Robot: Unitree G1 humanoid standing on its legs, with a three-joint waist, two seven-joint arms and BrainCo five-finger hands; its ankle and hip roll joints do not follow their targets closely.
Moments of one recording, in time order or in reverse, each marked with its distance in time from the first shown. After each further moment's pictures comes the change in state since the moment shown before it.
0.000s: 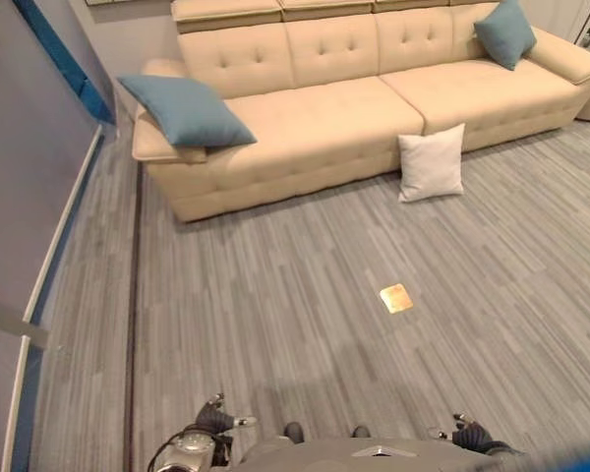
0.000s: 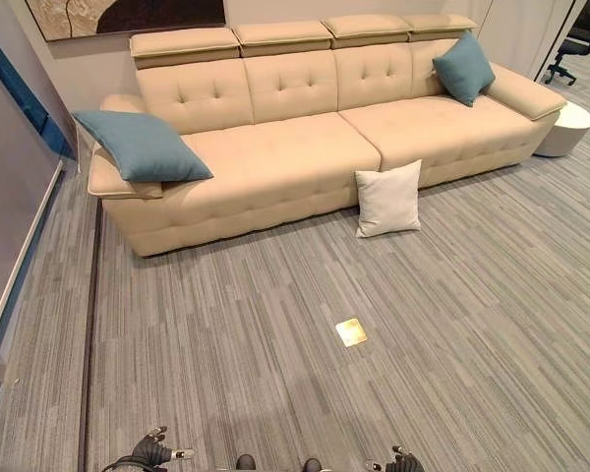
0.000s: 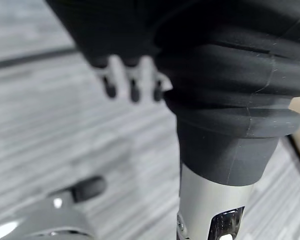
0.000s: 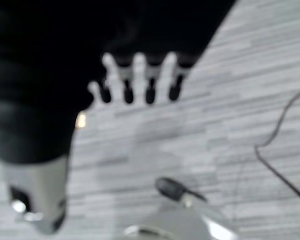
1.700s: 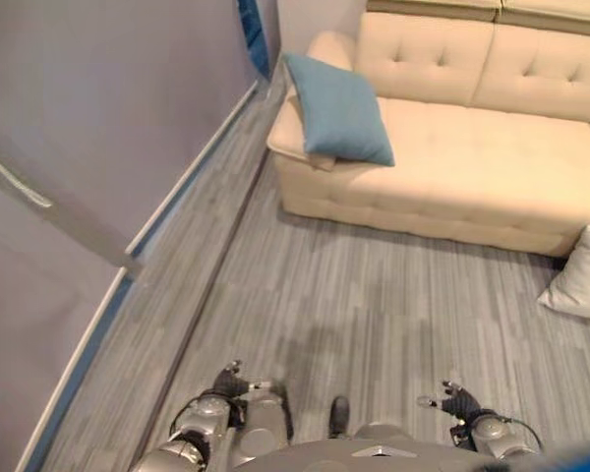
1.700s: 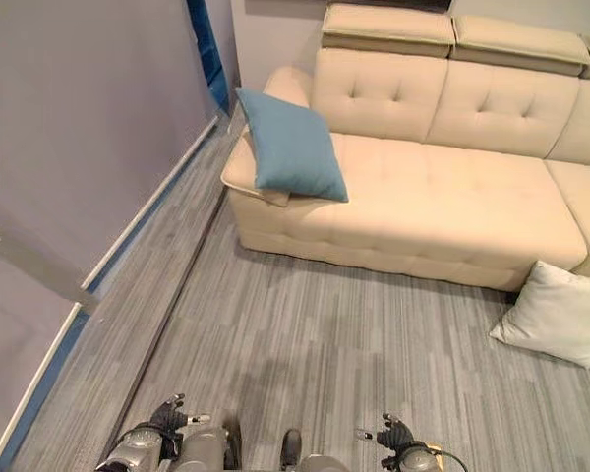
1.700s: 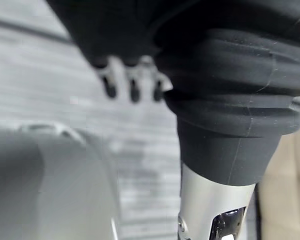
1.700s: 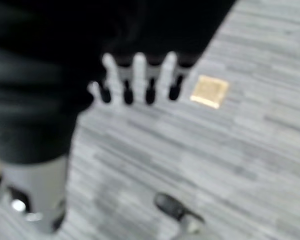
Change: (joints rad) left arm -0.146 -0.024 -0.039 0.031 -0.082 0.009 -0.023; right arm -0.102 0.005 0.088 -0.006 0.031 0.022 -0.004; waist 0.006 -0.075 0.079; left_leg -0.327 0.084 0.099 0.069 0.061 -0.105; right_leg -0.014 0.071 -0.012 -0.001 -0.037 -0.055
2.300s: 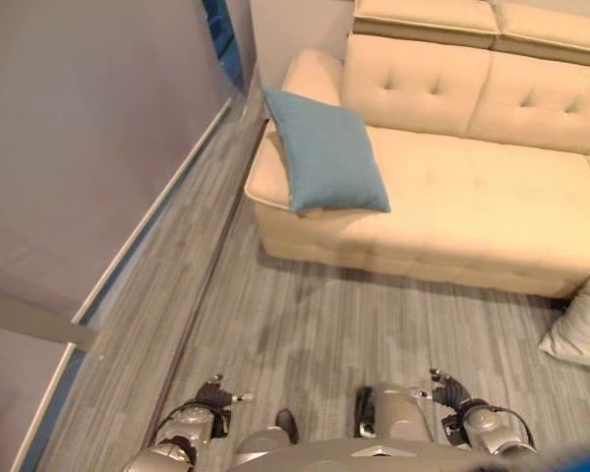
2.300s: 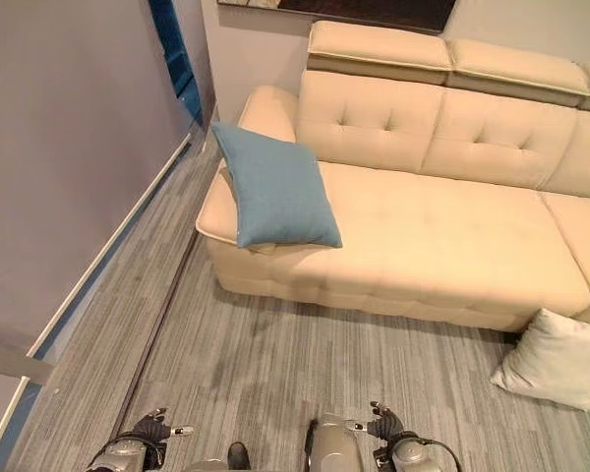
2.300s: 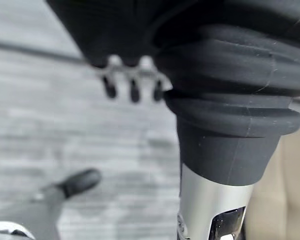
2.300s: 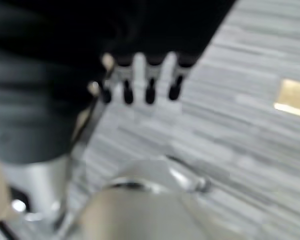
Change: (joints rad) left arm 0.014 0.036 0.036 0.078 0.002 0.022 -0.009; right arm -0.025 -0.007 -0.004 -0.117 -0.003 -0.003 0.020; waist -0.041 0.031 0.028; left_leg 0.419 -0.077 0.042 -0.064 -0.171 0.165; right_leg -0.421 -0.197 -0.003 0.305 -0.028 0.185
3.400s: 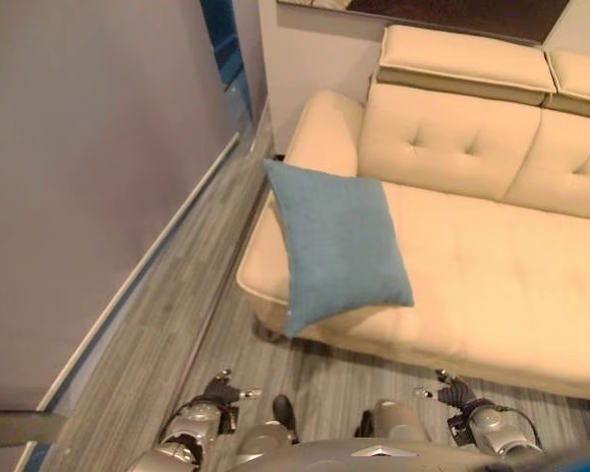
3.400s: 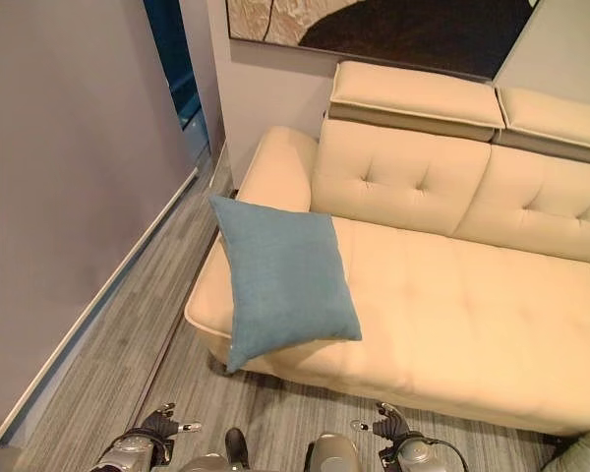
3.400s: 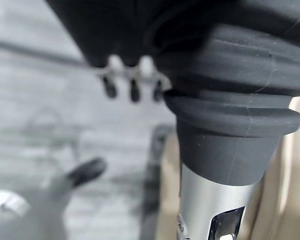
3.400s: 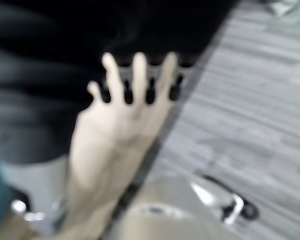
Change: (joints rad) left arm -0.005 0.005 -0.024 -0.039 -0.004 -0.004 0.000; right arm 0.036 -0.017 0.002 -0.008 0.001 0.001 -0.004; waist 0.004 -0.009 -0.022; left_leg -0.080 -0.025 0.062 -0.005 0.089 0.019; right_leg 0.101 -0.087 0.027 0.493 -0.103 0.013
